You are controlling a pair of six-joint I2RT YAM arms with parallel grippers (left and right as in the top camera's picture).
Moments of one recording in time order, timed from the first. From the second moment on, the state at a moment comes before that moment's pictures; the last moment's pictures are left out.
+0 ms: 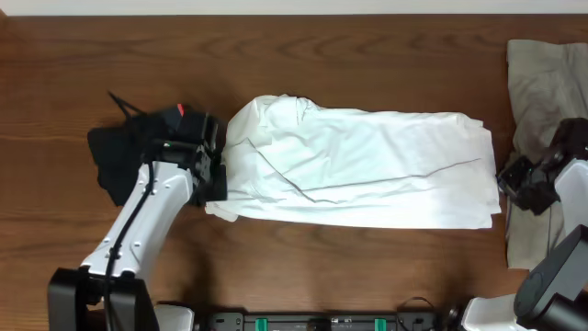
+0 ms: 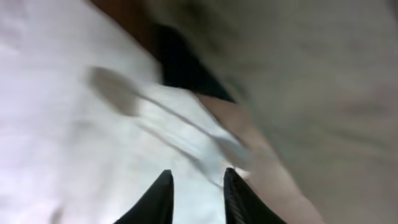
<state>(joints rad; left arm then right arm) -0.16 1.48 0.99 -0.94 -0.10 -0.22 -0.50 1.62 1.03 -0.80 -0.10 0.40</state>
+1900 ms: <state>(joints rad) -0.40 1.69 1.17 -0.69 0.24 -0.22 -0.38 1.62 1.04 -0.74 -0.17 0.37</state>
